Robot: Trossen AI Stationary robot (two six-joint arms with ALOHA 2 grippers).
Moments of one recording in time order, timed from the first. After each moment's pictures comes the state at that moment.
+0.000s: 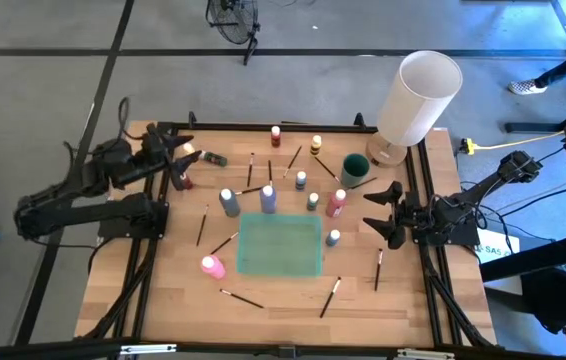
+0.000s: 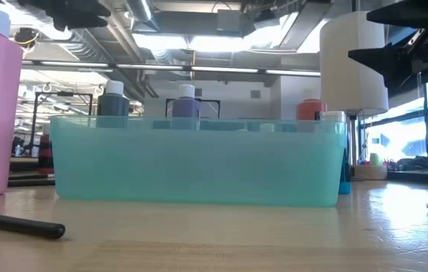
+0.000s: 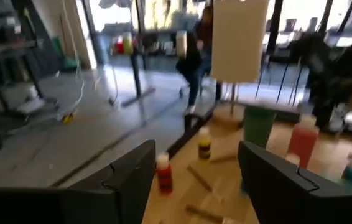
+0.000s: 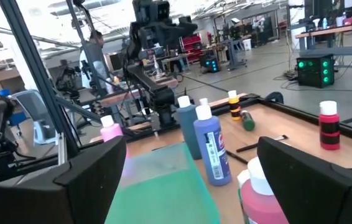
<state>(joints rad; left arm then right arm) 0.36 0.41 0.70 -0.44 -0.25 0.01 0.58 0.41 0.07 0.43 0.72 0.22</state>
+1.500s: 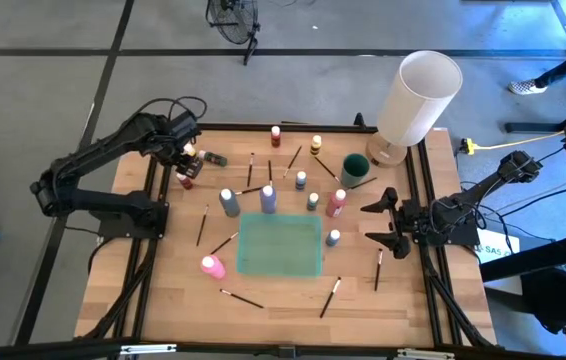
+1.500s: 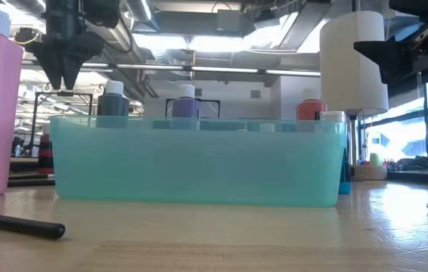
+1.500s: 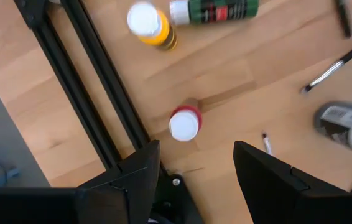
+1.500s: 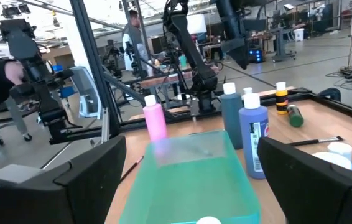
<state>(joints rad) 0.66 1.11 1.09 -1.43 -0.18 -0.48 0.57 0.41 0.07 0.40 0.52 0.19</state>
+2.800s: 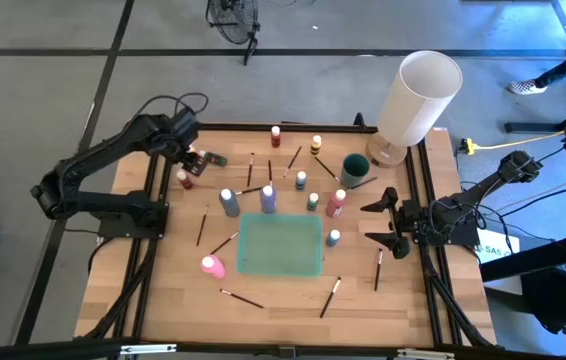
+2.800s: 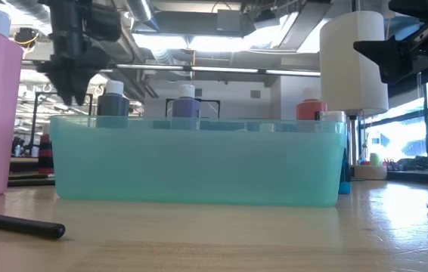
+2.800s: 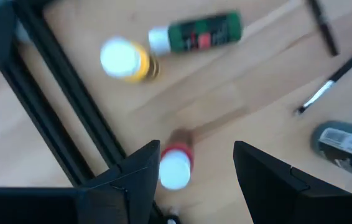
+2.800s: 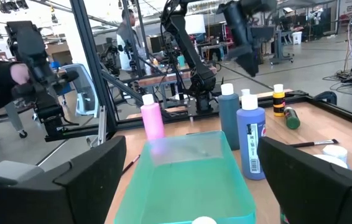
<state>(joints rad) 0.75 1.11 1.01 -1.22 -0.13 -0.28 0.57 0.41 0.07 0.40 0.52 0.17</state>
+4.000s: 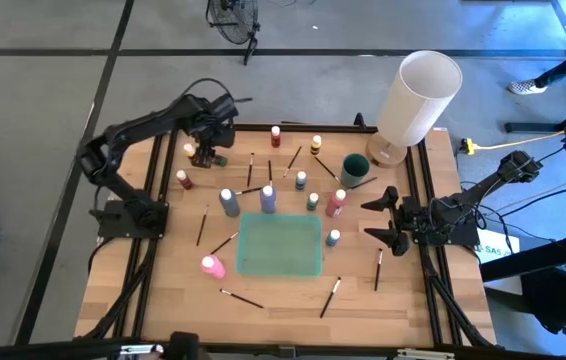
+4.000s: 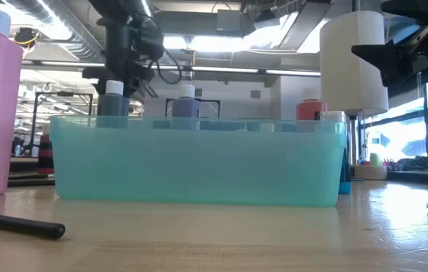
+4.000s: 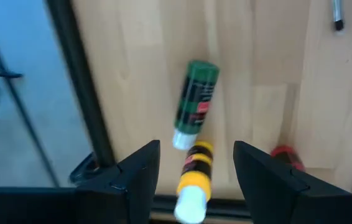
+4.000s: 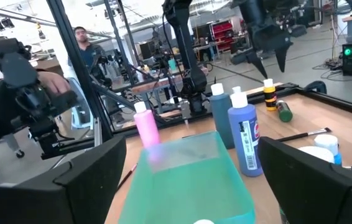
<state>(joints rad) 0.72 1.55 1.29 -1.18 -0.18 0.81 0.57 0.41 0.07 0.41 0.58 0.25</state>
